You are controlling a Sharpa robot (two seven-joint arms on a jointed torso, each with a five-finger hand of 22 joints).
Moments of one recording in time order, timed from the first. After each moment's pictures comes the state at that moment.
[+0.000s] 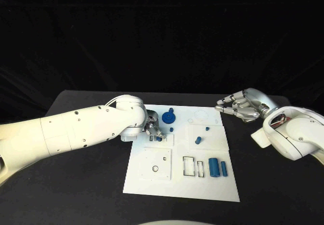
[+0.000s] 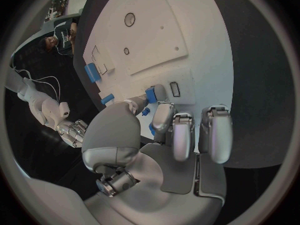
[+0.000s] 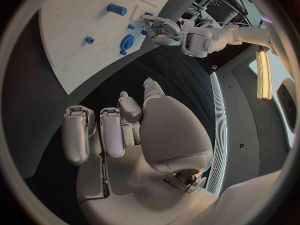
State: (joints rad) left arm 1.26 -0.68 -0.01 1.48 -1.19 0.27 -0.69; left_hand 0.95 -0.12 0.53 0.26 0.10 0.97 0.02 0.63 0.78 1.39 -0.05 1.24 1.19 1.47 -0.10 1.57 1.31 0.03 1.47 0.02 1.52 1.31; right arm 1.23 -0.99 0.02 1.68 -0.92 -0.42 -0.11; right_hand 1.33 -0.04 -0.09 0.27 0.34 0.98 0.14 0.07 0.09 1.34 0.06 1.06 1.19 1.47 -0.01 1.41 1.28 0.04 1.41 0.10 1.45 1.31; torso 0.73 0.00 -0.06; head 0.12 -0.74
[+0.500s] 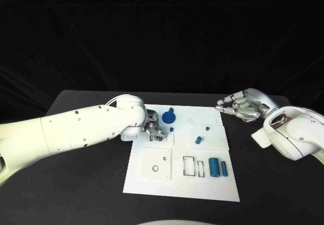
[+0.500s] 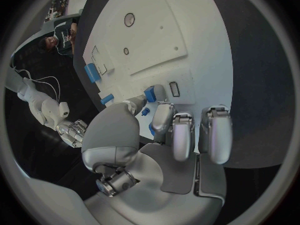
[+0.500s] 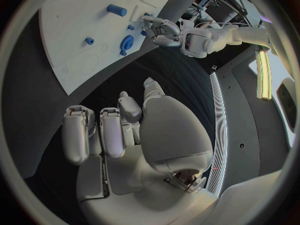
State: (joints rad) left arm 1.26 -0.68 -0.01 1.47 -1.19 0.27 -0.69; left_hand 0.92 -0.12 0.45 0.28 0.10 0.97 0.01 0.63 0.78 1.40 -0.05 1.25 1.20 1.47 -0.10 1.57 1.31 0.03 1.47 0.02 1.52 1.31; right arm 1.23 -0.99 0.02 1.68 -0.92 -0.41 -0.11; right_hand 1.33 -0.04 -0.10 0.27 0.33 0.98 0.14 0.07 0.09 1.34 0.06 1.06 1.19 1.47 -0.01 1.41 1.28 0.04 1.41 0.10 1.45 1.31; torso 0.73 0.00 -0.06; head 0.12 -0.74
